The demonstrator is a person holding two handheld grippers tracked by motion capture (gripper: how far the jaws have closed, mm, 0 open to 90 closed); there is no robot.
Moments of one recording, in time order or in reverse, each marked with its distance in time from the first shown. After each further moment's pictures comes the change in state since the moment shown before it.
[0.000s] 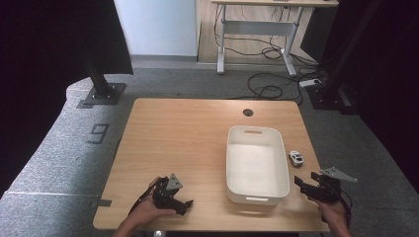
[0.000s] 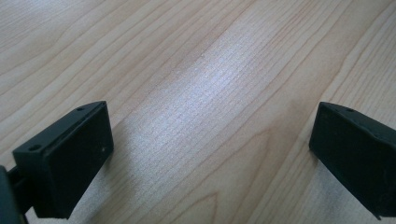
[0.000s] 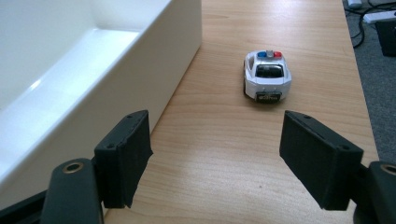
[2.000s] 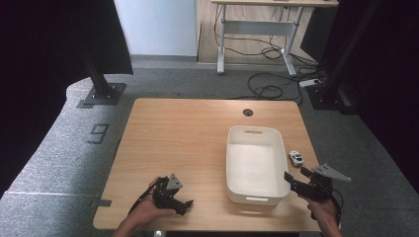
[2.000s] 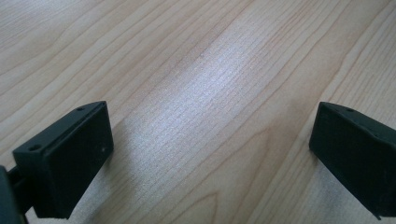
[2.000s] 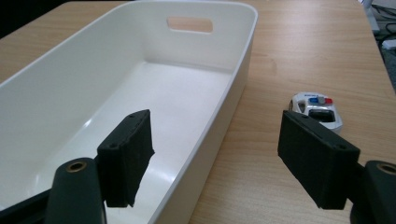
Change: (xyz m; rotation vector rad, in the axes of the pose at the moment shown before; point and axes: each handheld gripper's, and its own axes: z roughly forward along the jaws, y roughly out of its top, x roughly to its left) left arm 0.000 0.001 0.000 0.006 -0.003 0.005; right arm 0.044 0.021 -0.008 -0.073 0.053 -0.016
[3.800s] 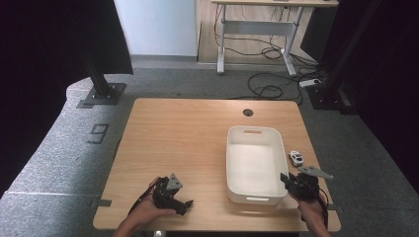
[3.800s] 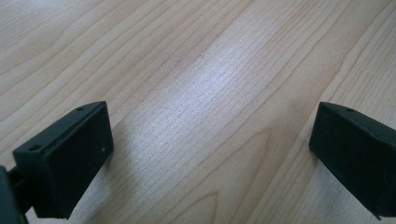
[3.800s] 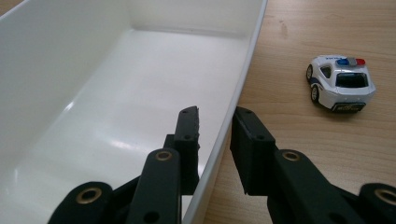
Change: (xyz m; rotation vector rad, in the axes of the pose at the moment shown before) left arm 0.000 0.000 0.000 0.000 0.002 -0.002; right arm 0.018 -0.010 0.024 0.107 -0.062 0.034
